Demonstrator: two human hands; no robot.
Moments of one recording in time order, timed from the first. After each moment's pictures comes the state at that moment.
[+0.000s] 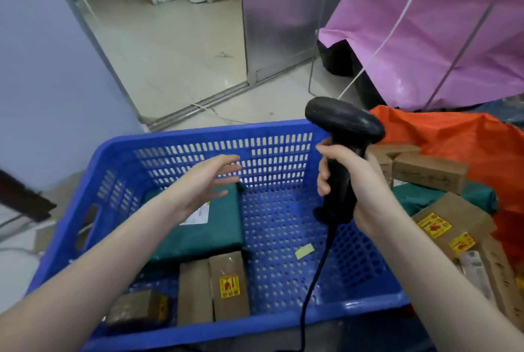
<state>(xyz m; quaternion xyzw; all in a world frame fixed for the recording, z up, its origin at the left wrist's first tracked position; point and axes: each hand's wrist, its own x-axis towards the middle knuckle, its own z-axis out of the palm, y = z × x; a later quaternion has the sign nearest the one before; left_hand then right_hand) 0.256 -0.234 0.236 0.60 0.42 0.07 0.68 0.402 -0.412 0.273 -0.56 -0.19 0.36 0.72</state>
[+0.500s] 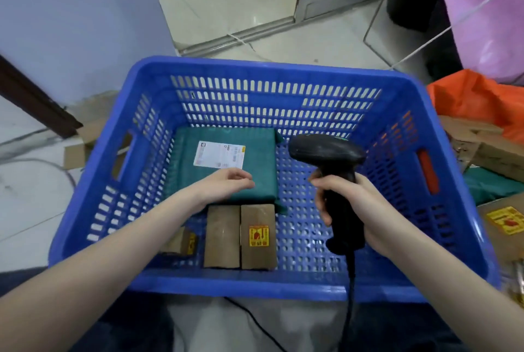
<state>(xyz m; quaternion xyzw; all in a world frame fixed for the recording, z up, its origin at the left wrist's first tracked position) 0.177 -0.206 0.109 0.68 0.46 -0.09 0.57 0.335 -0.375 0.190 -0.65 -0.19 0.54 0.50</state>
